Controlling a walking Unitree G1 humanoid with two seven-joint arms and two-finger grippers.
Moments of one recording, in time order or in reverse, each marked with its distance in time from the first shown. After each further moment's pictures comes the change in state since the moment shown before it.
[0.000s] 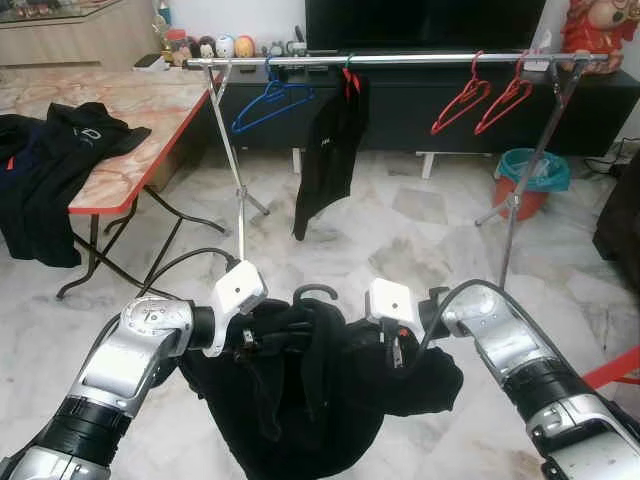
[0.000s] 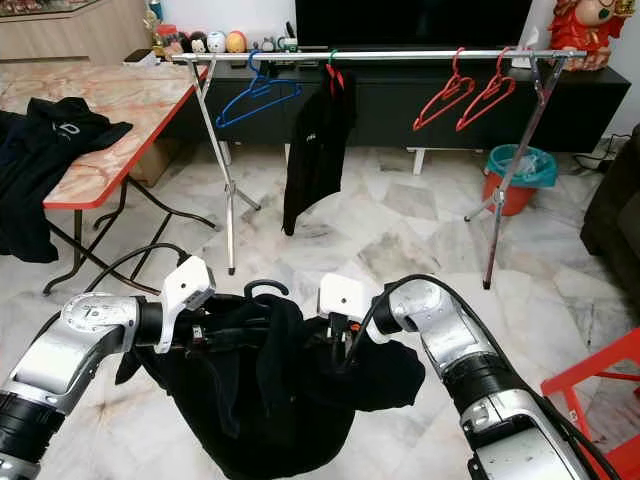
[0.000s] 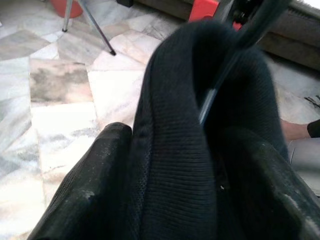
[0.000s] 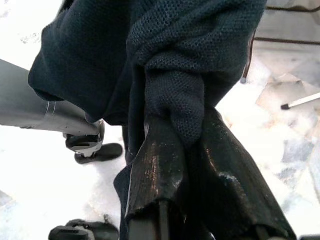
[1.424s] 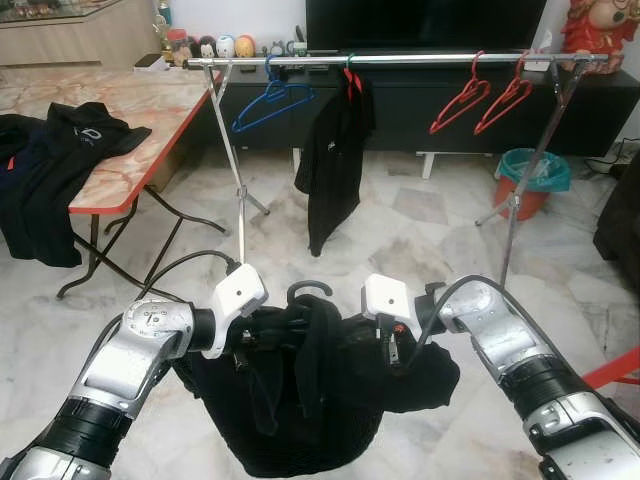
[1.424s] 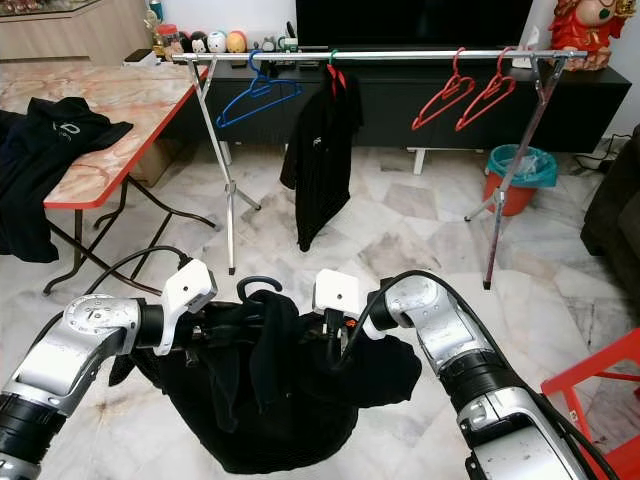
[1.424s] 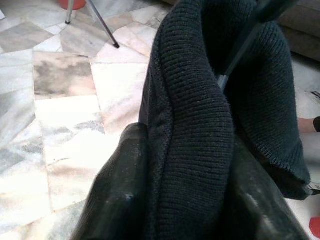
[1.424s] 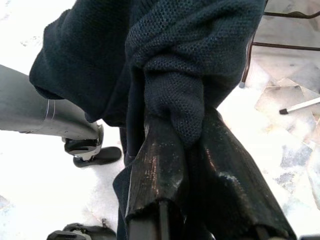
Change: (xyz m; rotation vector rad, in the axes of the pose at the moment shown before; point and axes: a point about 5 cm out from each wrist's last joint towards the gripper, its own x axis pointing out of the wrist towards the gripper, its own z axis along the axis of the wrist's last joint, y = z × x) left arm 0.001 0.000 -0.003 0.005 0.023 0.012; right arm 0.001 -0.001 0.004 -0.004 -0.008 -0.001
